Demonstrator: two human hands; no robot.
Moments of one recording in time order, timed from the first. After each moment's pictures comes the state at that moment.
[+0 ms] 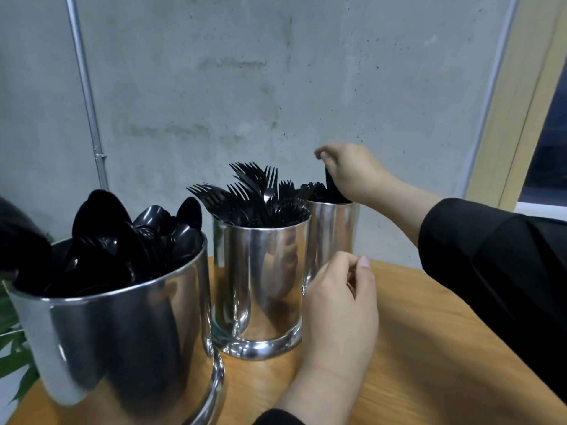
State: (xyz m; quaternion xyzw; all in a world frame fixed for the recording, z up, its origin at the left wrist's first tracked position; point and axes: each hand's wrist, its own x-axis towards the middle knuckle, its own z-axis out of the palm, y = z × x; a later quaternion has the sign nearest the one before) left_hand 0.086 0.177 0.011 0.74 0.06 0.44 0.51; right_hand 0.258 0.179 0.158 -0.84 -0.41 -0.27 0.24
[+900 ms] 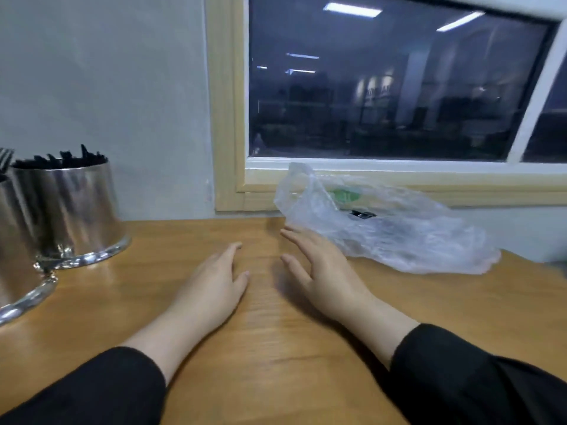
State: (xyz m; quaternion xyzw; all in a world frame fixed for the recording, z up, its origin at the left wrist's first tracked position) left_hand 0.081 0.010 -0.008 0.95 -0.07 0.14 0.27; right_hand 0.086 -0.196 -0.002 -0.90 -0.25 -0.29 0.23
